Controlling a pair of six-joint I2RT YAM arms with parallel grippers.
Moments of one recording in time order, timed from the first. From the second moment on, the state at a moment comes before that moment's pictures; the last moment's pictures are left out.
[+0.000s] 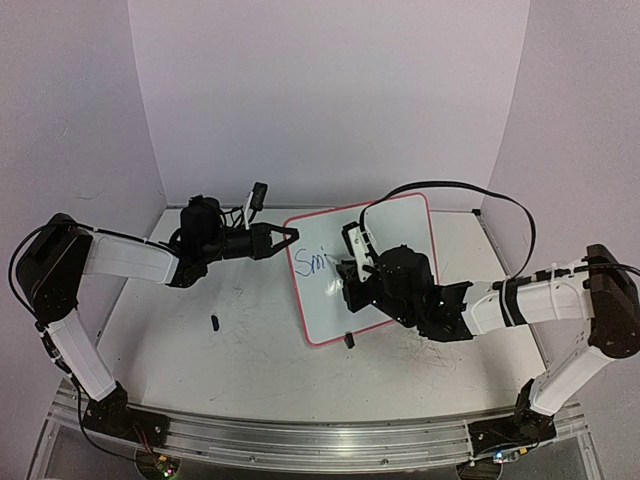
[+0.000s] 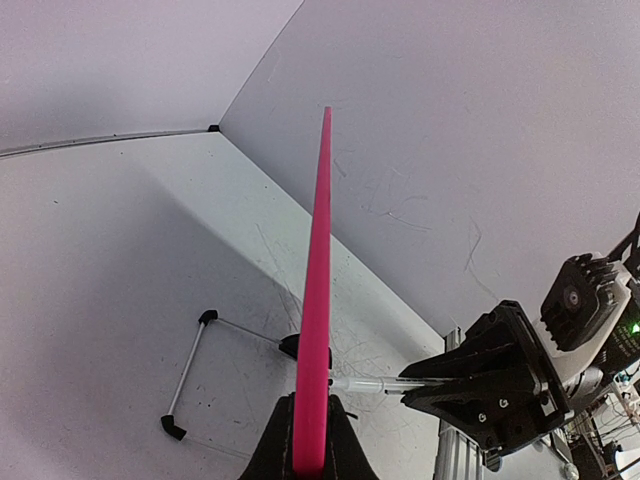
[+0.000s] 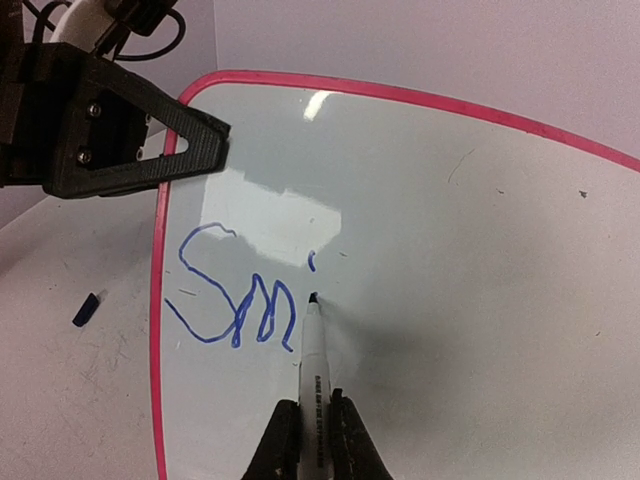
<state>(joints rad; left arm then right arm) -0.60 1.70 0.92 0.68 0.65 -0.55 1.03 1.57 0.87 0.39 0.42 0.09</state>
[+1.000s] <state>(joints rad) -0.60 1.70 0.92 0.68 0.65 -0.55 1.04 1.57 0.84 0.37 0.42 0.14</state>
